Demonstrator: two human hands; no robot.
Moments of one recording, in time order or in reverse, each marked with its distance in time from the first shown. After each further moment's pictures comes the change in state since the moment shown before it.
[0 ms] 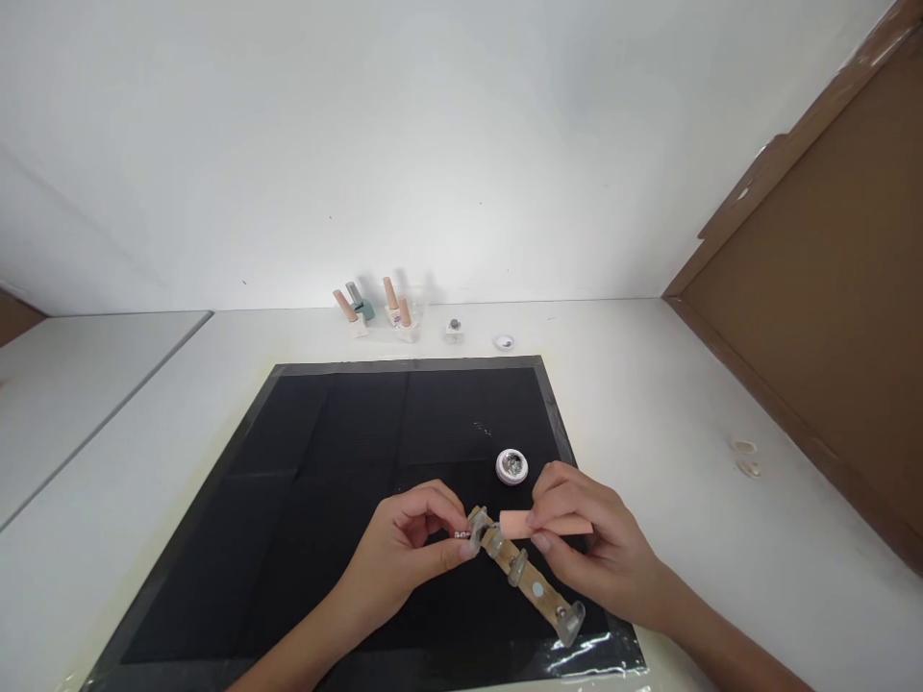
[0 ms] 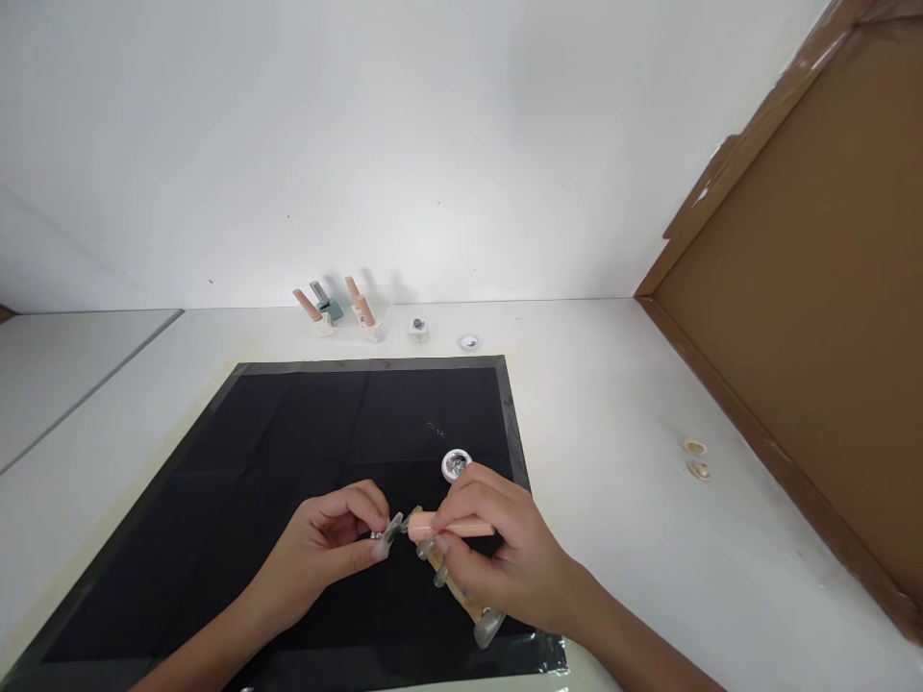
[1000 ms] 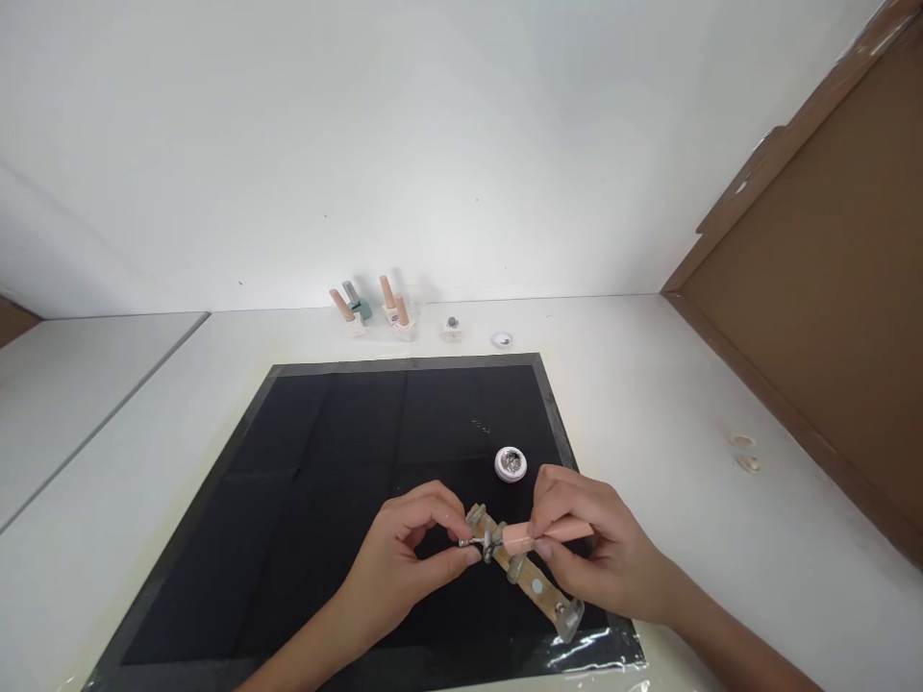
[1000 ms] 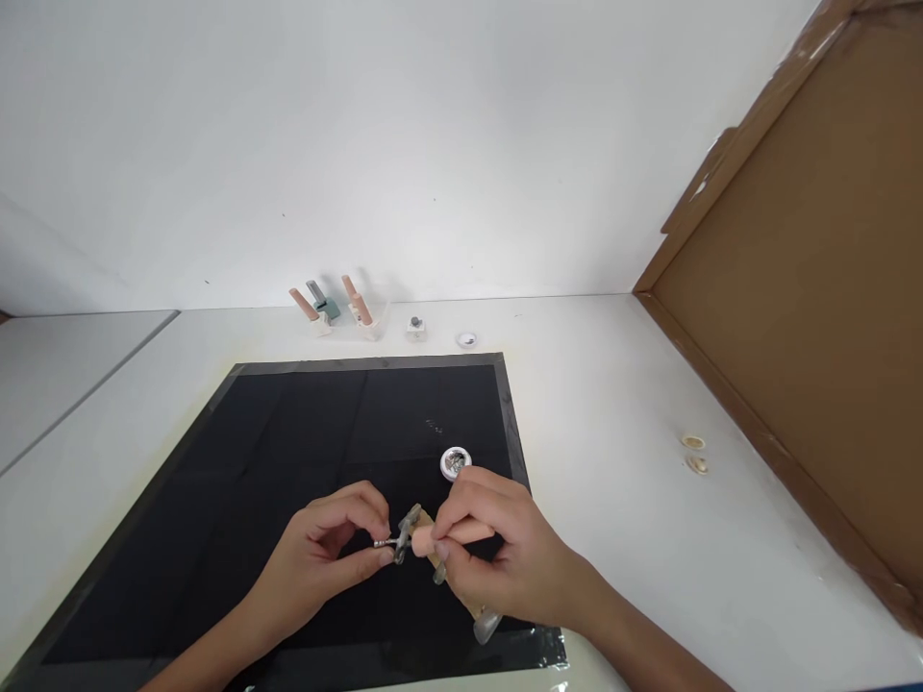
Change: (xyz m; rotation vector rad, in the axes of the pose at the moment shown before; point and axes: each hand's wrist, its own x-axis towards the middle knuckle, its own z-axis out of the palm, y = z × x) left_hand -0.003 0.006 0.003 0.339 -0.010 0.130; right_hand 0.003 -0.005 -0.002 -0.025 -0.028 -0.002
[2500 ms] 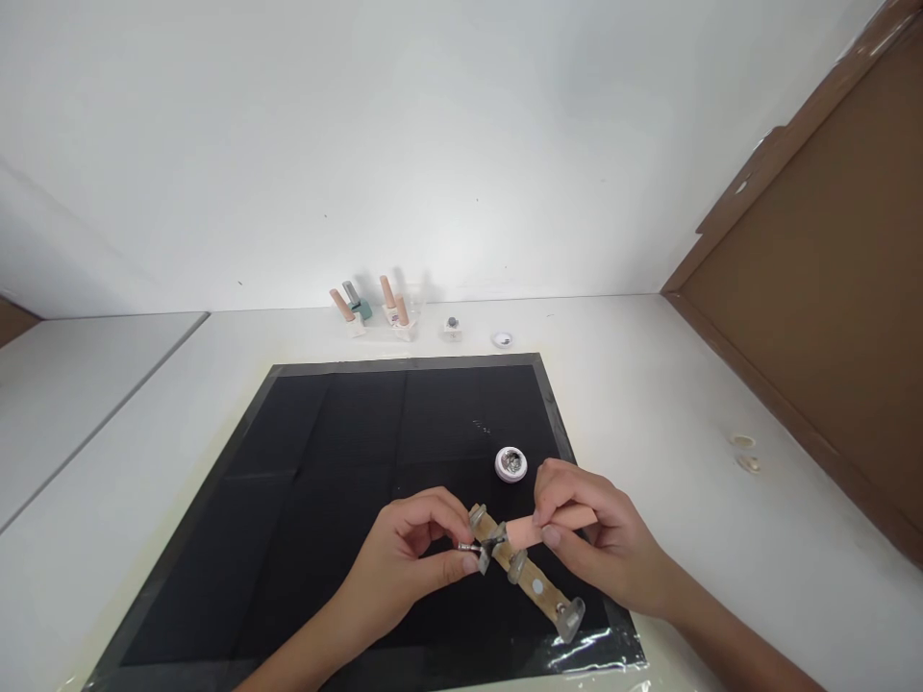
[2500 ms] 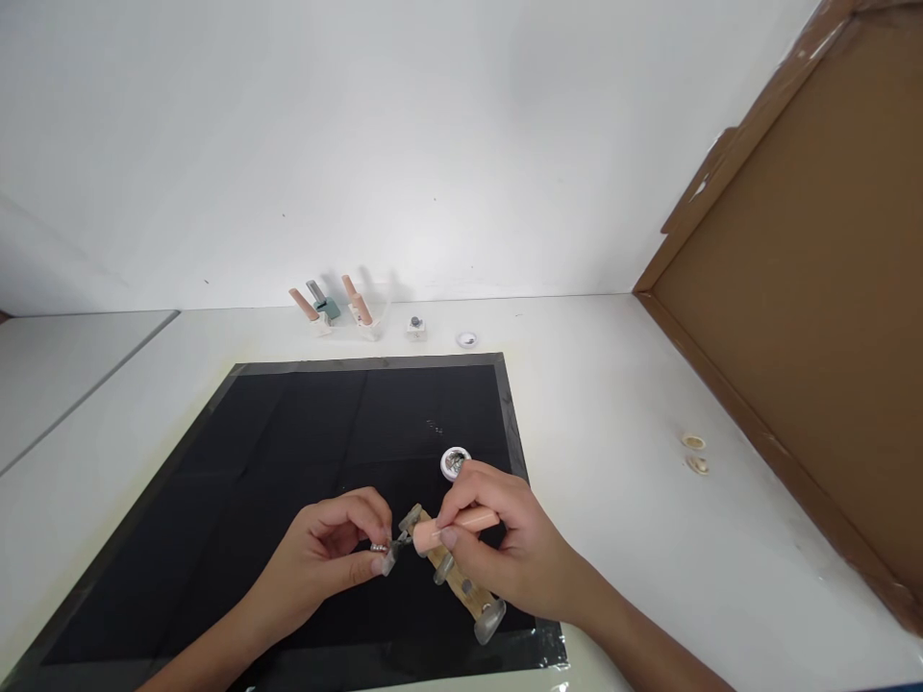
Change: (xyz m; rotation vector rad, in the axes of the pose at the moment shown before) left_hand -0.002 -0.005 0.001 -0.331 -0.046 -0.112; right_hand -0.007 0.007 -0.001 0.161 -0.024 0.128
